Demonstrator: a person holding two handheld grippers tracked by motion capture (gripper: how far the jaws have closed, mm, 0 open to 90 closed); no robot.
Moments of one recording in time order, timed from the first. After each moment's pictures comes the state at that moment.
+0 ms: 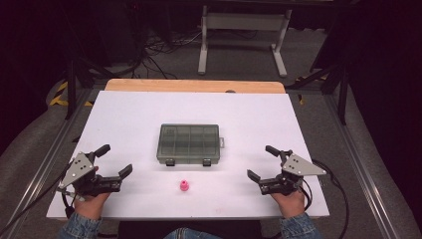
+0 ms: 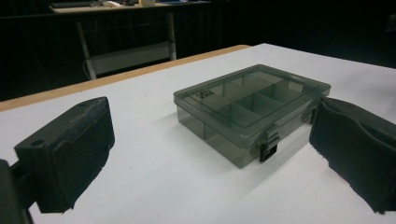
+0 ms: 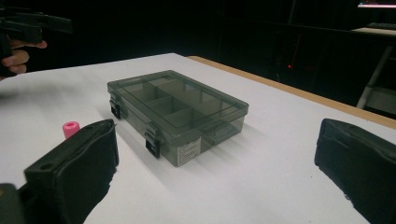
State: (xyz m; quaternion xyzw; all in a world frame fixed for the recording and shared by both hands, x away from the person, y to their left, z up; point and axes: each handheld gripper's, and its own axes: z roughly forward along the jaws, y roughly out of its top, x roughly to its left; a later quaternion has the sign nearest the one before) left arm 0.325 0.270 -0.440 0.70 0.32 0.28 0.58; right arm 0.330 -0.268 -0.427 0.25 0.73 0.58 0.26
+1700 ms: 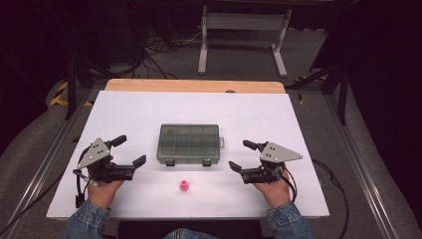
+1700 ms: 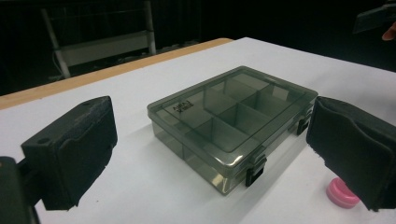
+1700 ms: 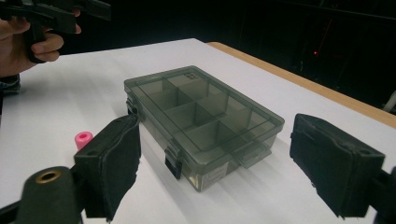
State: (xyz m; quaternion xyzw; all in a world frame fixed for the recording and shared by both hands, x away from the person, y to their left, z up) left arm 0.359 0.240 -0.424 0.72 0.30 0.23 0.58; right arm 0.353 -0.219 -0.405 0.22 0.77 0.55 0.23
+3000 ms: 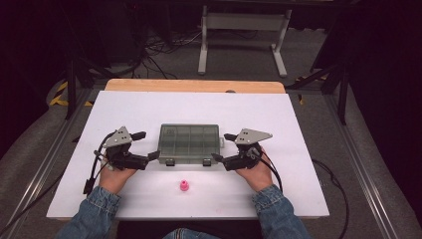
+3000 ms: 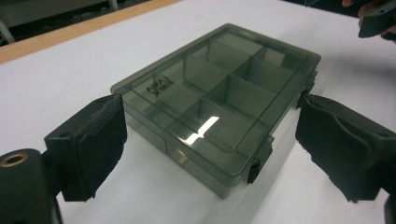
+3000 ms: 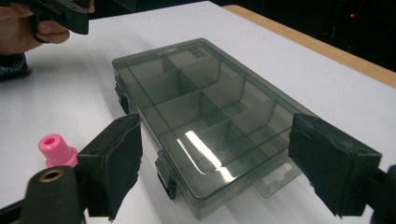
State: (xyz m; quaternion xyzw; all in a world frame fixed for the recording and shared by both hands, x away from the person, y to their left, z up) left arm 0.406 0.215 -0.431 0.80 0.27 0.16 0.51; right arm 0.404 -0.176 -0.415 0.22 0.82 0.50 0.18
